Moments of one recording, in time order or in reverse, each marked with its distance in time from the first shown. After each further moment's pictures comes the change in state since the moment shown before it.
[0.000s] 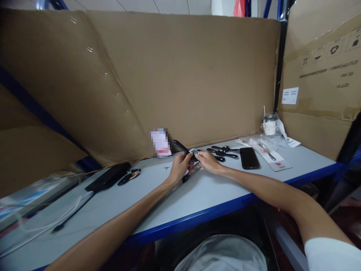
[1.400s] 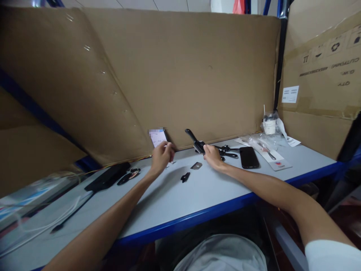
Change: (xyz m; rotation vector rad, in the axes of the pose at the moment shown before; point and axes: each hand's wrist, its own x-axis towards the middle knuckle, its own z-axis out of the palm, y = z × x) left_hand 0.040 0.003 -0.069 0.372 0.223 0.170; right_hand 0.007 0.005 -0.013 -0.147 0.326 -0.012
